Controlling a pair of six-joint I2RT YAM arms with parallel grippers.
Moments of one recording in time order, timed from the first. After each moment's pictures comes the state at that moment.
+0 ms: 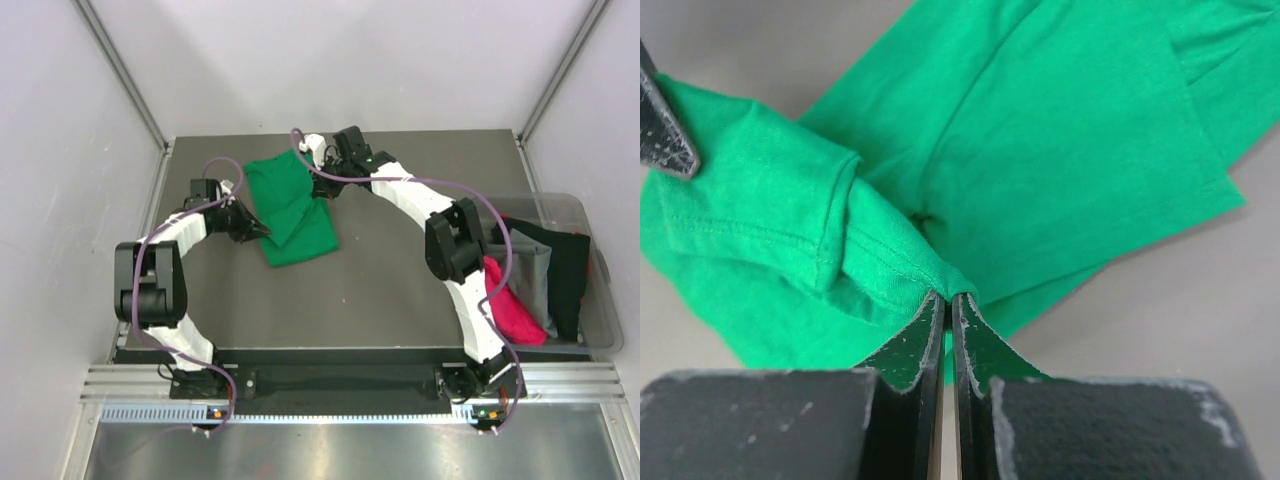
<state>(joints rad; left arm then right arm) 0.03 1.68 1.02 -0.28 0.63 -0.65 0.58 2.27 2.02 -0.48 -0.49 -0.31</state>
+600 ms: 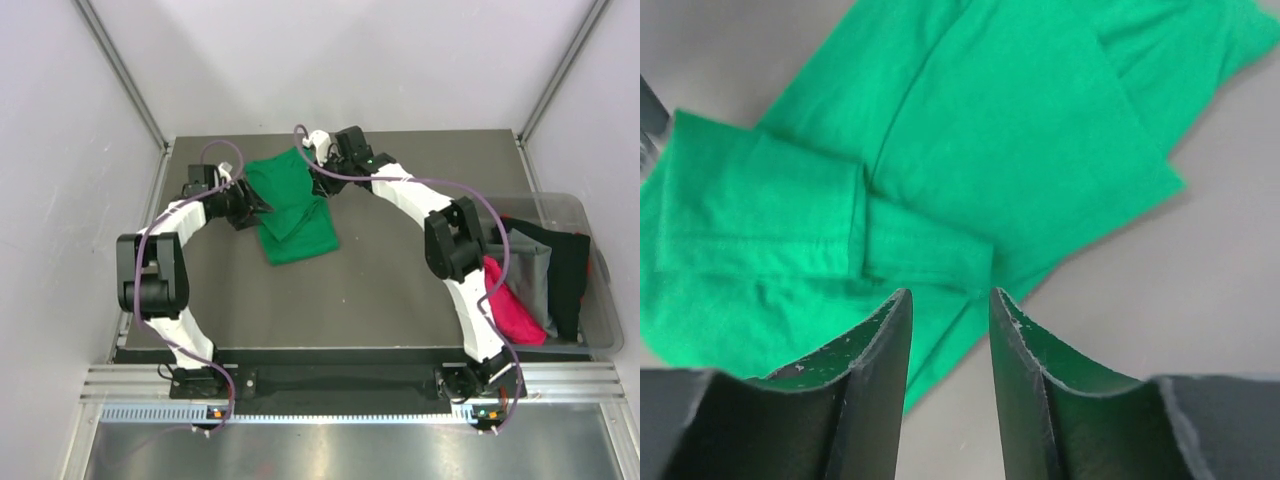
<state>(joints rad) 0.04 1.77 1.16 -0.27 0.61 -0.59 0.56 2.30 2.03 -0.40 -0.41 -0.25</state>
